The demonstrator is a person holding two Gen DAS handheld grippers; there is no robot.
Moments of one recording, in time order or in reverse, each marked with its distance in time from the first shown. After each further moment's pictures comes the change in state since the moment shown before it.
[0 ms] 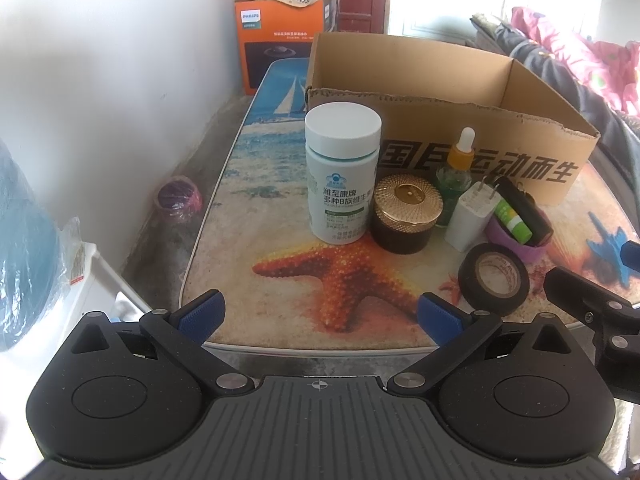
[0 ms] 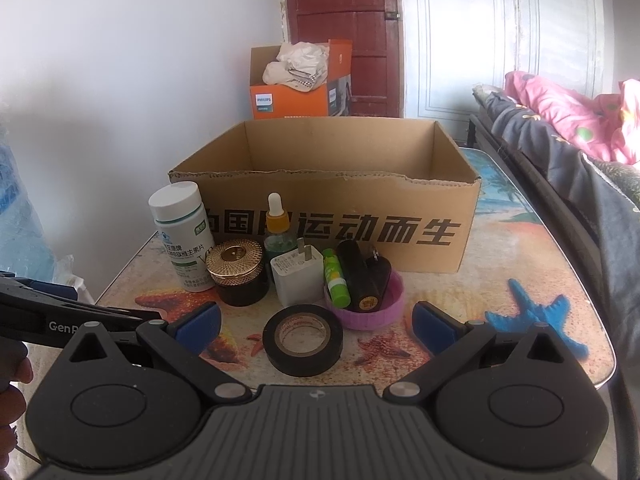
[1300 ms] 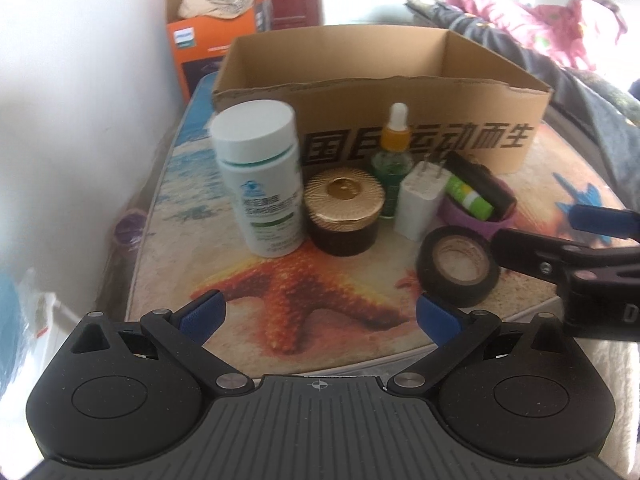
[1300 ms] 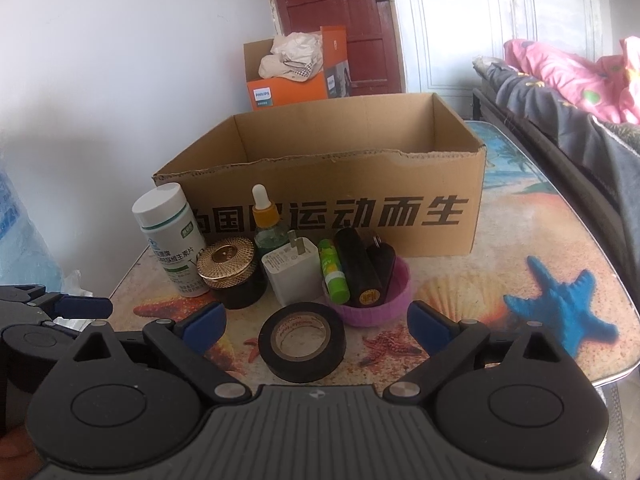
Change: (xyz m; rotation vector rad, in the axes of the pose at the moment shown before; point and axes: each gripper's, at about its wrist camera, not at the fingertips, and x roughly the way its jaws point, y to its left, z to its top) left arm 0.017 -0.028 -0.002 0.183 -0.023 -0.116; right arm 0.029 -0.023 -0.002 0.097 0.044 0.048
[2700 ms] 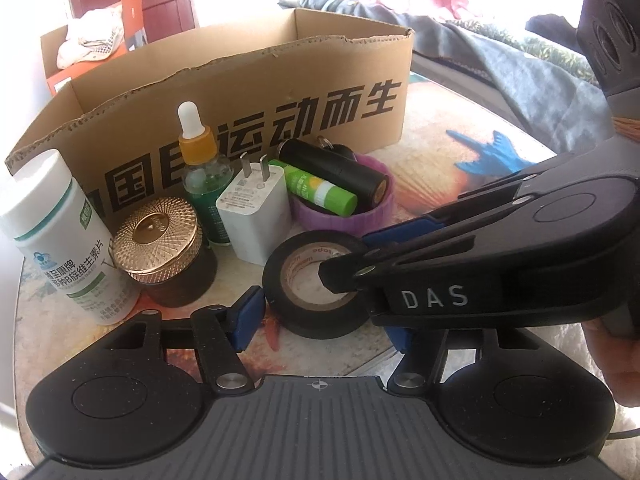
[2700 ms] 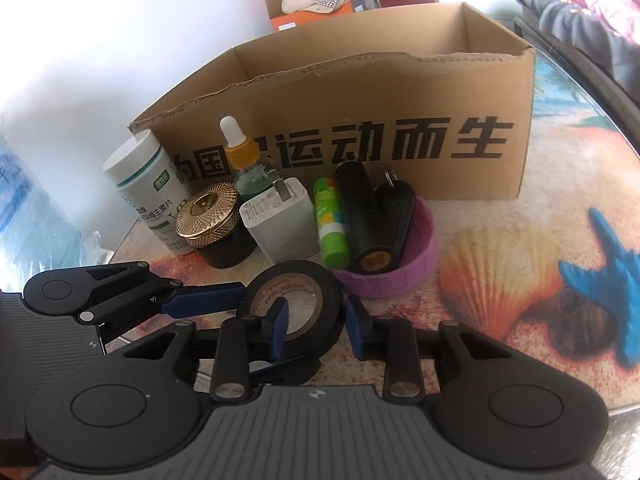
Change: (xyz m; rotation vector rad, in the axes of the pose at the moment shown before) left arm 0.042 -0.069 0.002 0.246 -0.033 -0.216; right arm 0.057 -0.027 0.003 0.016 0.215 0.150
